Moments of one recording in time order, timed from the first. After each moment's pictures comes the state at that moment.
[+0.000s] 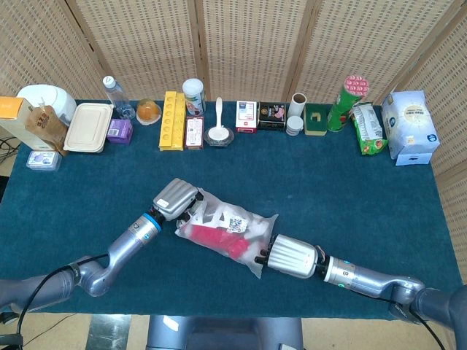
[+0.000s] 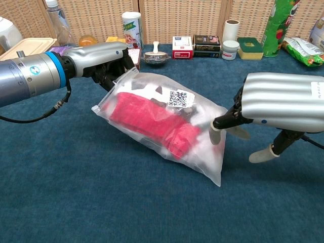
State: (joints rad) left arm -0.86 -1.58 -0.16 -1.33 1.37 0.86 -0.03; right arm 0.77 -1.46 -0.15 -1.14 -2.13 1.36 0.09
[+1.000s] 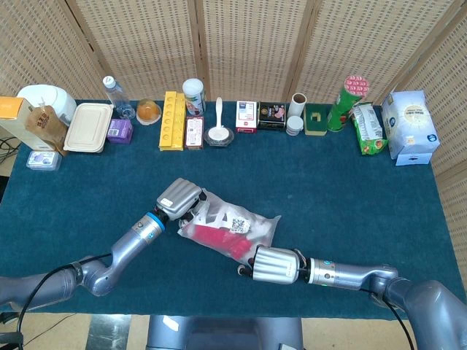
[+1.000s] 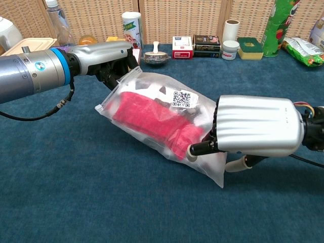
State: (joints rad) left arm -0.89 -1.57 -0.17 -1.38 1.29 0.83 0.04; right arm 0.82 -1.68 -0.19 -0.83 -2.20 1.50 0.00
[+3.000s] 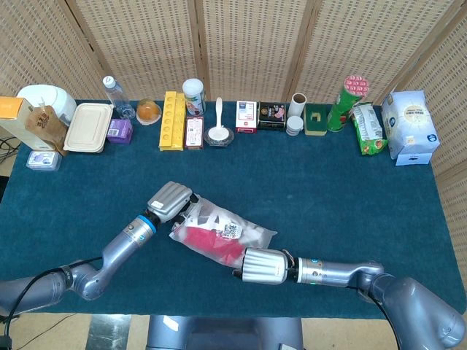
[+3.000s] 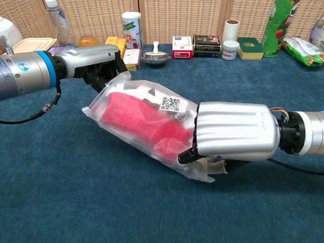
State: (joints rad) left arm -0.86 -1.51 -0.15 -1.44 1.25 0.82 0.01; right arm 0.88 -1.76 -0.25 -0.75 -2.14 1.52 0.08
